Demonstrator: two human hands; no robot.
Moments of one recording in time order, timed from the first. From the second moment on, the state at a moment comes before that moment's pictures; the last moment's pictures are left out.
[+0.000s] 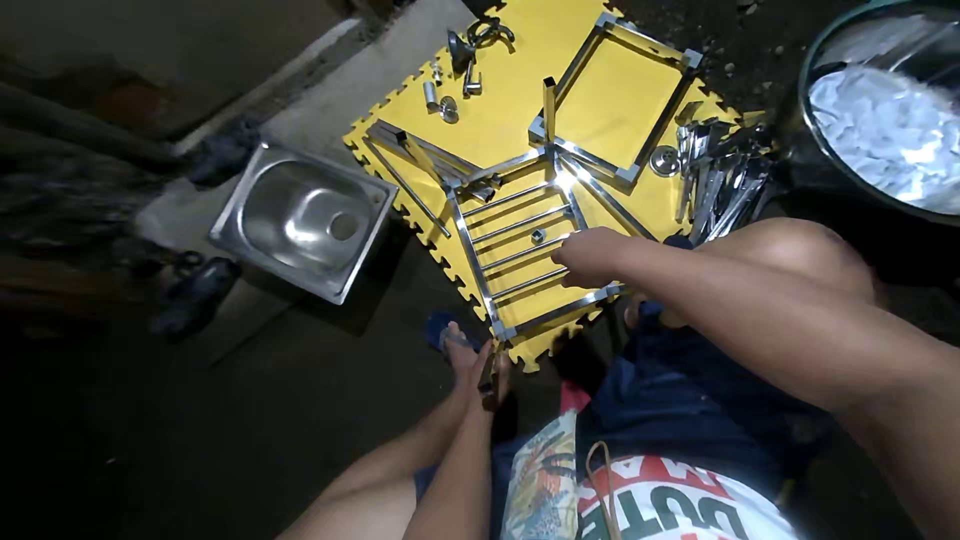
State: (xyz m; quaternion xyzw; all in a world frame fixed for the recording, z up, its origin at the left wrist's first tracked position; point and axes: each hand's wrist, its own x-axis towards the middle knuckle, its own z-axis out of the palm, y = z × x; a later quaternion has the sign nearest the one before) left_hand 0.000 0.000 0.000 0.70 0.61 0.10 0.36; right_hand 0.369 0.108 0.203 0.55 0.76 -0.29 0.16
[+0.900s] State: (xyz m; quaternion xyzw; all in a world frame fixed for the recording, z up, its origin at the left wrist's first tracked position) left_hand 0.024 0.019 0.044 0.60 0.67 0.04 0.43; right_hand 0.370 0.115 0.198 0.54 0.75 -0.31 0.21
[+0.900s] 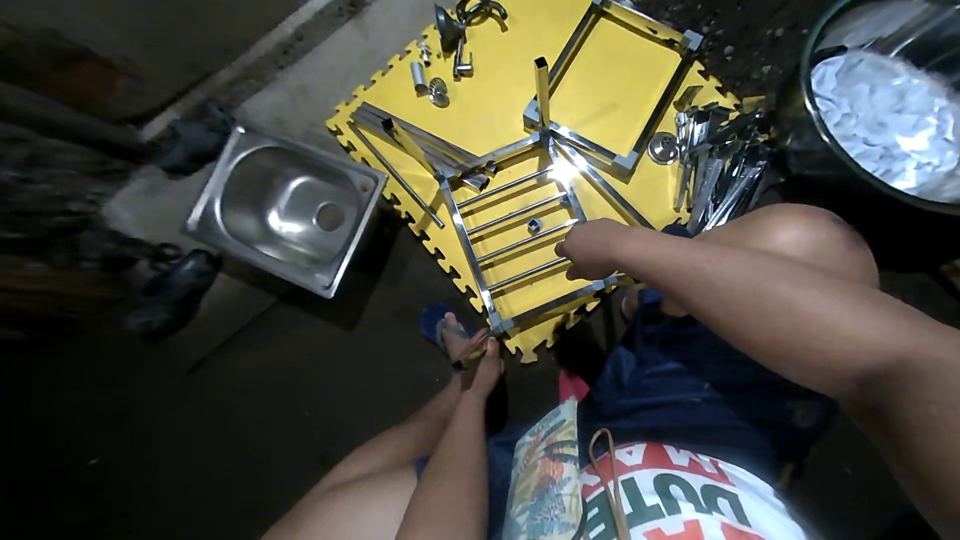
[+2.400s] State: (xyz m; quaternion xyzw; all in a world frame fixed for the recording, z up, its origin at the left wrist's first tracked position) left_hand 0.050 0.110 0.205 0.74 0.60 -0.02 0.30; right_hand 0.388 0.106 0.186 0.58 0.71 -0.35 0.20
